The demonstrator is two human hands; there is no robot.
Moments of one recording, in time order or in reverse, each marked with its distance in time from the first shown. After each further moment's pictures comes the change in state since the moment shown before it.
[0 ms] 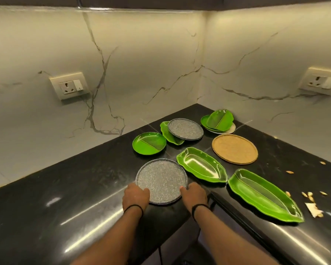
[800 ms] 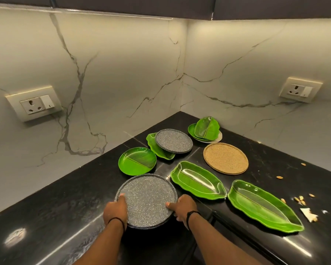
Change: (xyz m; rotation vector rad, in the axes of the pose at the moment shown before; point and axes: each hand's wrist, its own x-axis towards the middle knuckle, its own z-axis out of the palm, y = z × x) left_hand 0.129 -0.014 -0.003 -0.343 0.080 -0.240; right_hand 0.088 -0.028 0.069 0.259 -0.084 0.183
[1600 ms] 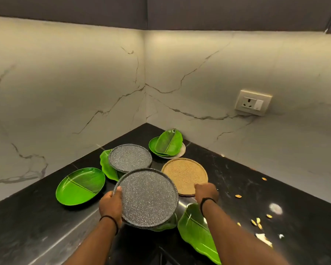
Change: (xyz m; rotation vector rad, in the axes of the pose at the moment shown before) left_hand -0.059 0.107 0.176 -0.448 -0.244 0.196; right_hand 0.081 0.011 -0.263 0.190 0.521 0.123
